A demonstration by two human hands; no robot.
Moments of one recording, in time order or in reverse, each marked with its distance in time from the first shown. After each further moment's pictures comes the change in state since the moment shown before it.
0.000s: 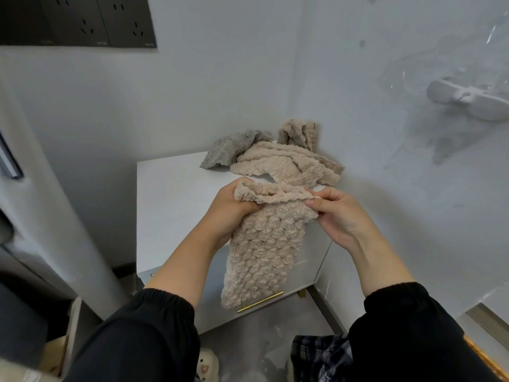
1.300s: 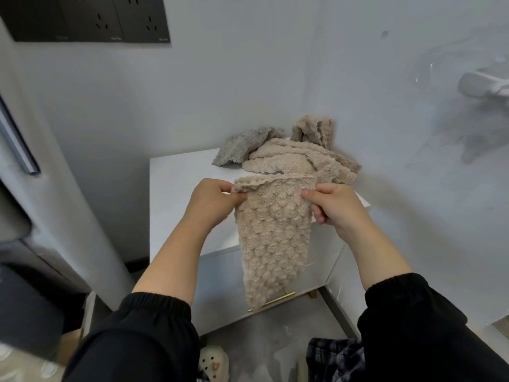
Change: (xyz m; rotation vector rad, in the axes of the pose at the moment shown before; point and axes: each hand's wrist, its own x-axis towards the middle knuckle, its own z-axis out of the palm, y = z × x) left_hand 0.003 0.013 -0.043 0.655 0.341 -0.186; right_hand 0.017 0.008 0.024 -0.614 0.055 -0.031
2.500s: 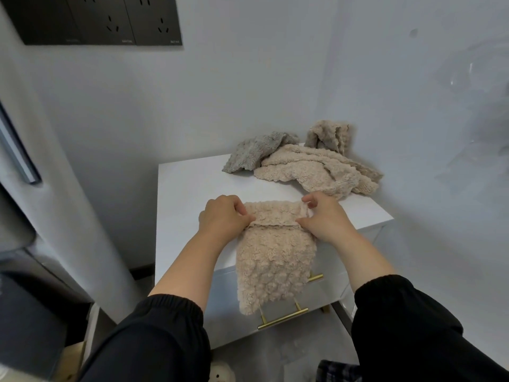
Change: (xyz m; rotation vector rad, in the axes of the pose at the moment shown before) left_hand 0.037 -0.034 0.017 0.394 -0.011 0.007; right_hand 0.040 0.022 0.035 -0.600 -0.037 -0.074
